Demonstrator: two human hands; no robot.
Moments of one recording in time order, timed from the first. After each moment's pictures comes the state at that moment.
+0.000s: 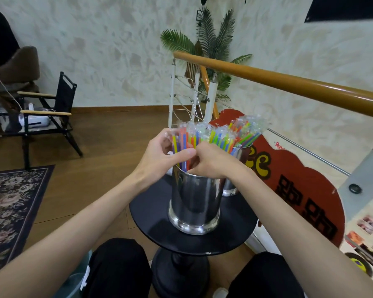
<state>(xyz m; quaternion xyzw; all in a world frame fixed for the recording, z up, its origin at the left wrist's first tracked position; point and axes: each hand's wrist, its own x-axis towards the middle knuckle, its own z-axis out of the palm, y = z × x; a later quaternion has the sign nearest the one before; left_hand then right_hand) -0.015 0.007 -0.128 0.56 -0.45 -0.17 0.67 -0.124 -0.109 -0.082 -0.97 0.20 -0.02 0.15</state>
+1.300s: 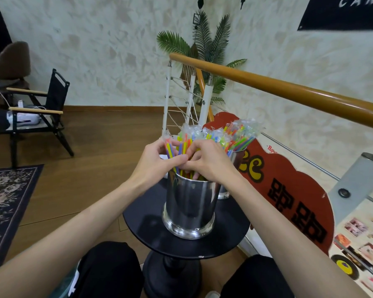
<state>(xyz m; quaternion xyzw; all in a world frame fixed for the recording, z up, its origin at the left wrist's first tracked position) -0.012 -0.002 -0.137 0.63 -0.42 -0.13 0.64 -0.130 -0.116 -0.098 -0.92 0.22 -0.19 0.26</state>
